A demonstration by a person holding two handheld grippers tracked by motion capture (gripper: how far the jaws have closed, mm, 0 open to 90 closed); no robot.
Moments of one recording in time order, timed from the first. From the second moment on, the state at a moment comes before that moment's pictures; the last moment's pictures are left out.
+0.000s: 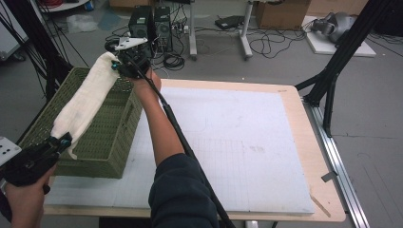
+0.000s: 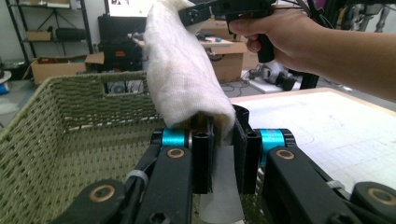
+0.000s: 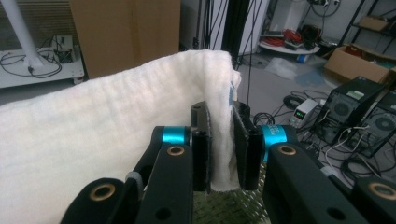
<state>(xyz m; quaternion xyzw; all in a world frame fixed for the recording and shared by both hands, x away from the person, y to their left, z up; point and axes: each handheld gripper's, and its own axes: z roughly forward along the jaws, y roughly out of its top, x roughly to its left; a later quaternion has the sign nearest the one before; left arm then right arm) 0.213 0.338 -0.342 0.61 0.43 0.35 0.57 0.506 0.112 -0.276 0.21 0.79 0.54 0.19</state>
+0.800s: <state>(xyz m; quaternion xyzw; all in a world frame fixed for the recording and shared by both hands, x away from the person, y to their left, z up) 0.221 0.331 -0.338 0.60 0.48 0.33 0.56 0.484 0.079 -0.298 0.24 0.79 0.54 0.17</state>
